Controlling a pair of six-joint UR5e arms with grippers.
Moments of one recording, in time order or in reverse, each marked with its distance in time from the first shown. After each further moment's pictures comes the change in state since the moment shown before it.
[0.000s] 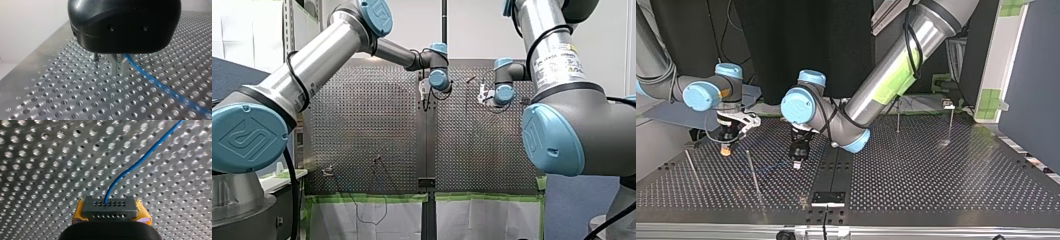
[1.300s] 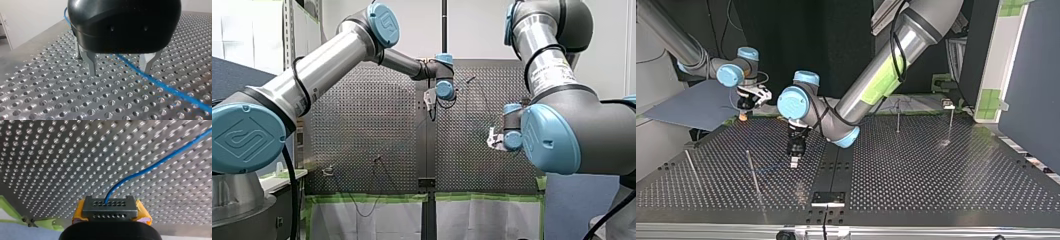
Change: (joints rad) left arm -0.022 -0.085 0.042 0.056 -0.043 -0.099; right arm -0.066 0.222 0.224 -0.305 0.008 0.012
